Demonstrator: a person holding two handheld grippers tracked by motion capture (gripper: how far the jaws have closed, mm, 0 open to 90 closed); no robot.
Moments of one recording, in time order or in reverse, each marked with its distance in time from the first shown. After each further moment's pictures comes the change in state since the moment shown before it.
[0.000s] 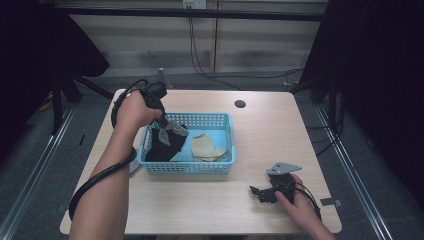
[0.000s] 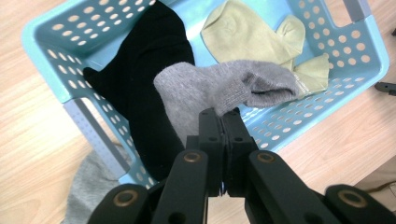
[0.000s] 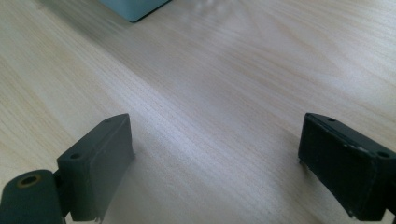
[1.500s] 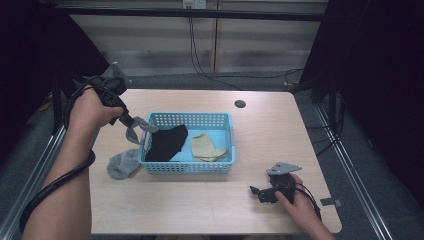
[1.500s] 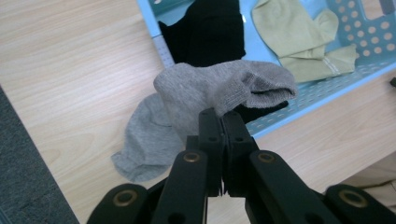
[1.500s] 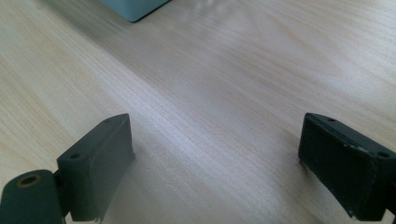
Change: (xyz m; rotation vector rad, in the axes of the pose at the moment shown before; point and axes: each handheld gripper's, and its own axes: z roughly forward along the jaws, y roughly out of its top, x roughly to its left) left arm 0.054 -0.061 -0.052 -0.060 0.030 -0.136; right arm 0.000 0.000 0.000 0.000 0.000 0.000
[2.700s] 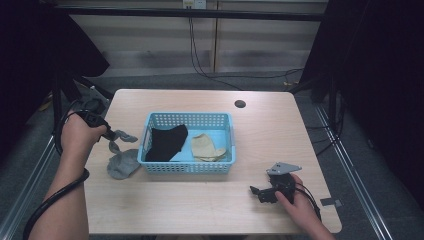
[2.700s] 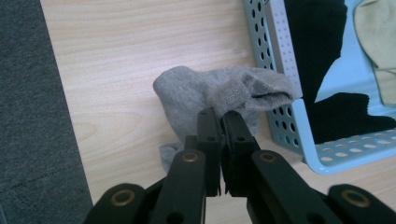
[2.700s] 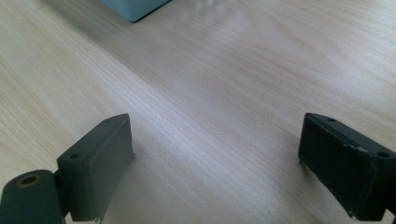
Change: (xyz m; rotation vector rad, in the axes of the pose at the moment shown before) left arm 0.066 -0.045 0.053 -0.064 0.081 -0.184; right arm 0.000 0.000 0.000 -0.002 -0.001 0.000
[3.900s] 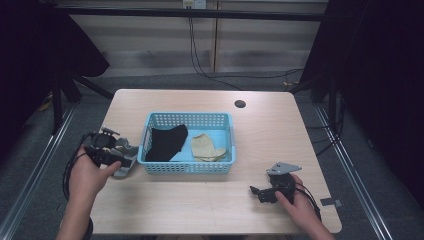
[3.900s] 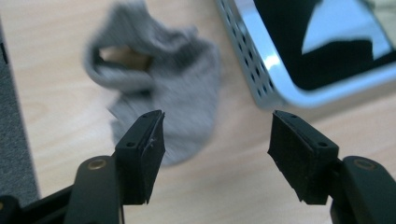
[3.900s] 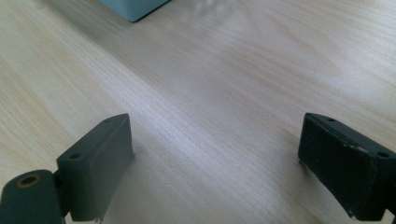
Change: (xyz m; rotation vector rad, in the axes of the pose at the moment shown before) left arm -0.049 -0.090 0.030 -0.147 0.056 0.168; right arm 0.000 0.000 0.000 0.002 0.001 -0.002
